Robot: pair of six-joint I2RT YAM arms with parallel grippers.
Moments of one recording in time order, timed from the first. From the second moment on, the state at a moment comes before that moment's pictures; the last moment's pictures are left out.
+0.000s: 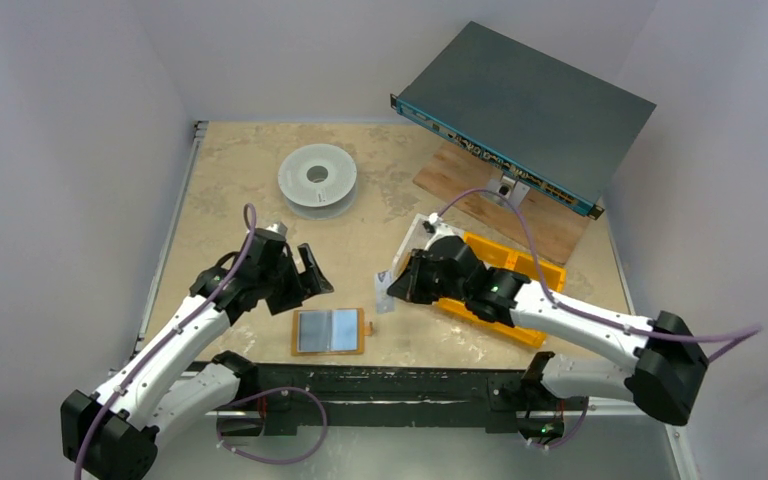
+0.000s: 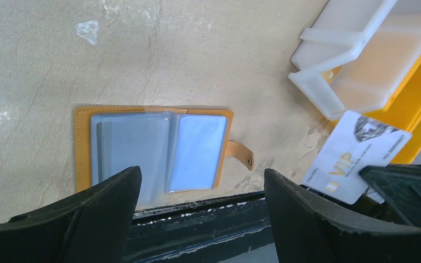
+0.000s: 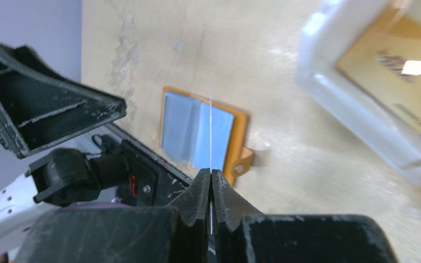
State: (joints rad) left arm -0.46 0.88 0.70 -0.75 0.10 -0.85; right arm 0.93 1.20 0.73 -0.14 -0.04 0.94
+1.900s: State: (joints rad) left arm -0.46 0.90 0.70 -0.73 0.22 -0.80; right arm 0.42 1.08 0.76 -0.51 0.10 0.75
